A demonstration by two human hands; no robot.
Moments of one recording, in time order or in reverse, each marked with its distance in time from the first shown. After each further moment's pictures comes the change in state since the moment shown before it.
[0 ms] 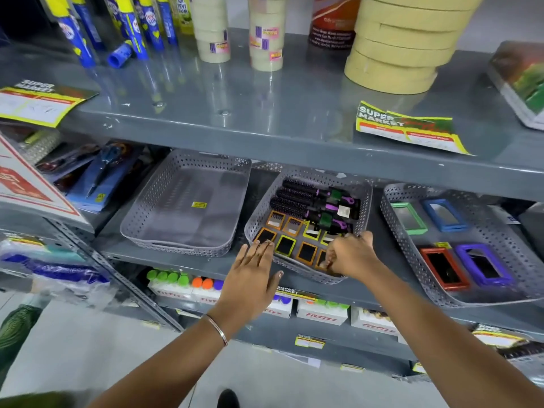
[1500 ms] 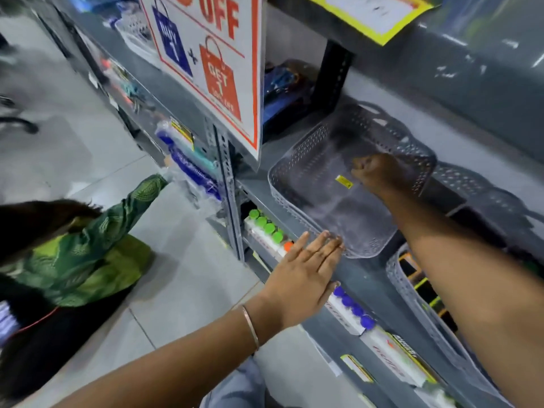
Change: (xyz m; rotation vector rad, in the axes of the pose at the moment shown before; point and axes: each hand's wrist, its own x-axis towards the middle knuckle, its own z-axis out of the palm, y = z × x) left_hand -0.067 -0.109 -0.005 0.056 0.156 -0.162; right_hand 0.263 -0.271 -0.017 0.324 0.146 -0.340
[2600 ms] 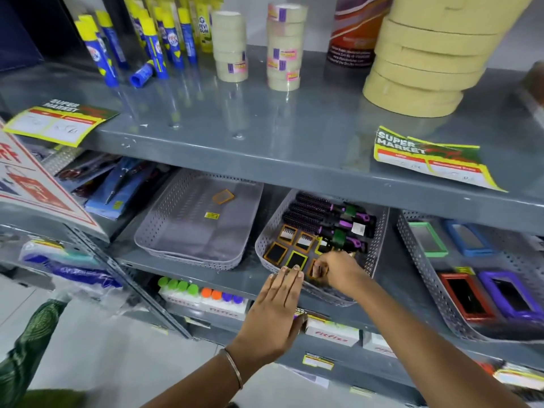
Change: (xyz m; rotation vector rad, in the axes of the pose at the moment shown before) left_hand 0.023 0.139 0.025 -0.067 -0.137 0.307; right_hand -0.297 0.141 -0.076 0.085 -0.190 0.309
